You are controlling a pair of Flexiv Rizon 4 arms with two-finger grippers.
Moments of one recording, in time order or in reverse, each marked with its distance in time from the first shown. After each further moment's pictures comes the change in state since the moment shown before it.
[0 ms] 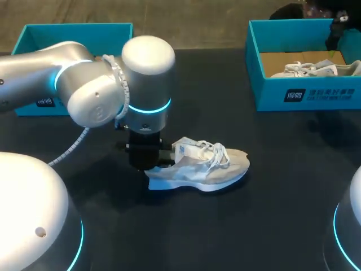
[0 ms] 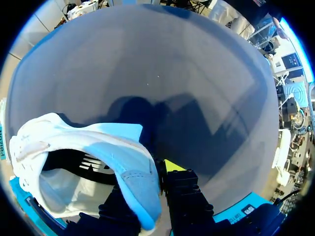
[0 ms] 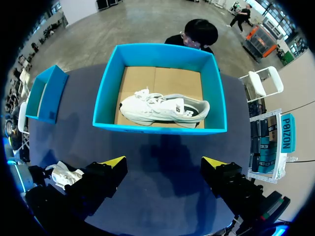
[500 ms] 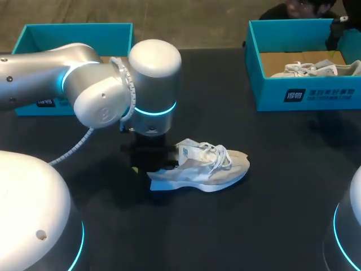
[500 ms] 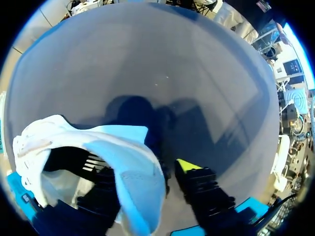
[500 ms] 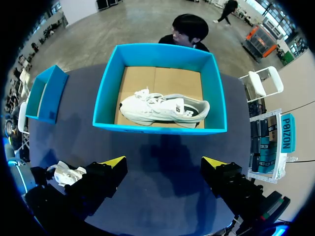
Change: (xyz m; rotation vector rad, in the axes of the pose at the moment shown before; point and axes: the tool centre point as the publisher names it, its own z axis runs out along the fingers) left arm -0.012 -0.004 0.003 0.016 -0.009 -0.049; right arm 0.000 0.000 0.000 0.000 0.000 0.000
